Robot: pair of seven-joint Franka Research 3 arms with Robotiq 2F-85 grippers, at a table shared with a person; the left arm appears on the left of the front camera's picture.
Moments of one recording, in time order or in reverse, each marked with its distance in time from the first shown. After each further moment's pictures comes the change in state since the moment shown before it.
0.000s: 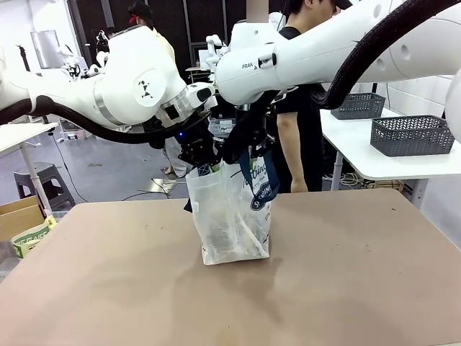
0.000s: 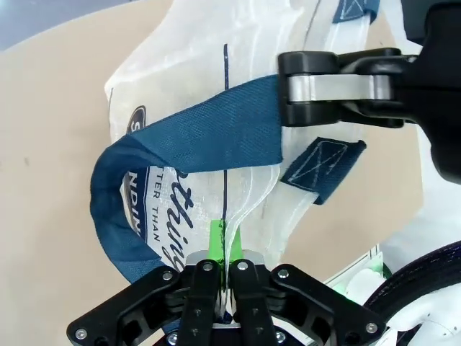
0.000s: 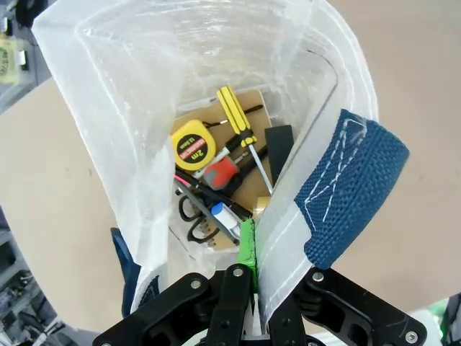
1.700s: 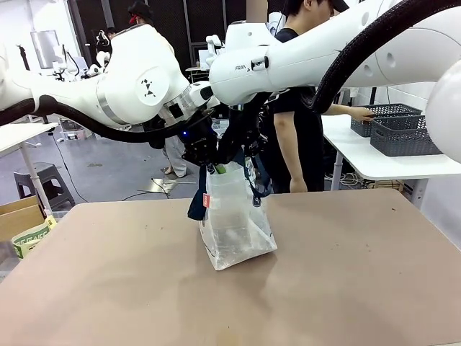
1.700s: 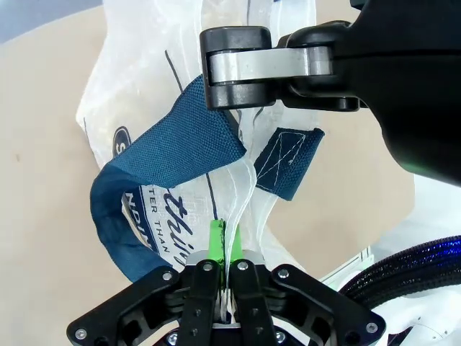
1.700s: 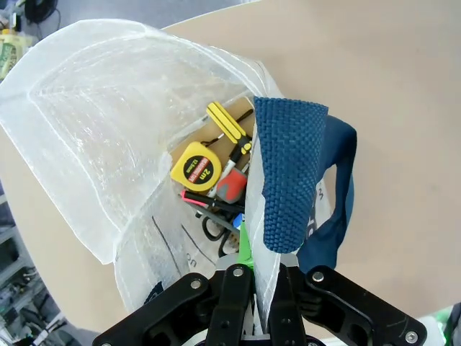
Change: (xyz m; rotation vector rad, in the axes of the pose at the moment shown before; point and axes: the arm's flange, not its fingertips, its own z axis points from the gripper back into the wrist) left arm 0.000 -0.008 0.000 -0.014 0.000 0.026; right arm 0.007 0.015 -0.002 0.022 -0.005 0.012
